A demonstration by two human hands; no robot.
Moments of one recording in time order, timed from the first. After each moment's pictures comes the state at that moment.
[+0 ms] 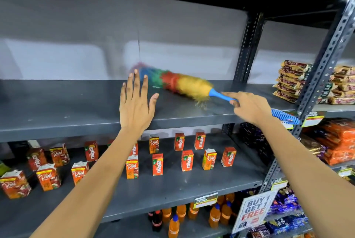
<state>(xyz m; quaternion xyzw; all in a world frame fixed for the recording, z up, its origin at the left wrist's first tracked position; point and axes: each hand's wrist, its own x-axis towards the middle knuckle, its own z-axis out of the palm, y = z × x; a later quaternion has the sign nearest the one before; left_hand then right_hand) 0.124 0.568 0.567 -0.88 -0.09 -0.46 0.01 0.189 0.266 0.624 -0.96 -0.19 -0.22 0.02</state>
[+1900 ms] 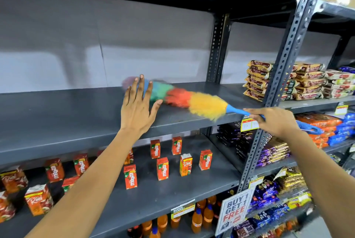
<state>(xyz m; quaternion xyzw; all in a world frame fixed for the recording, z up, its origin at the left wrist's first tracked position) 0.188 0.486 0.578 -0.91 0.01 -0.42 -0.01 0.207 0.109 0.610 -0.98 -0.08 -0.20 -0.05</state>
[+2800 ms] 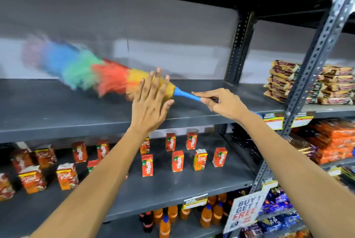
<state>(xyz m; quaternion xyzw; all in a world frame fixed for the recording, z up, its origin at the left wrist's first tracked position) 0.144 0.510 0.576 -0.83 0.08 -0.55 0.02 0.174 0.282 0.640 -0.92 -0.32 -0.13 0.22</state>
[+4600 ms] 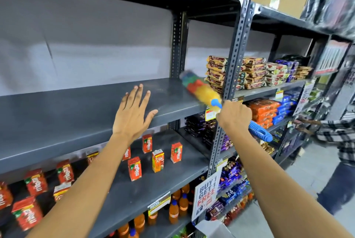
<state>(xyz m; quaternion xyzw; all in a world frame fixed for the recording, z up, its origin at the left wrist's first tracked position) 0.199 0.430 0.561 -0.92 0.13 -0.36 0.04 0.145 0.167 0.615 -0.96 0.18 -0.23 -0.02</state>
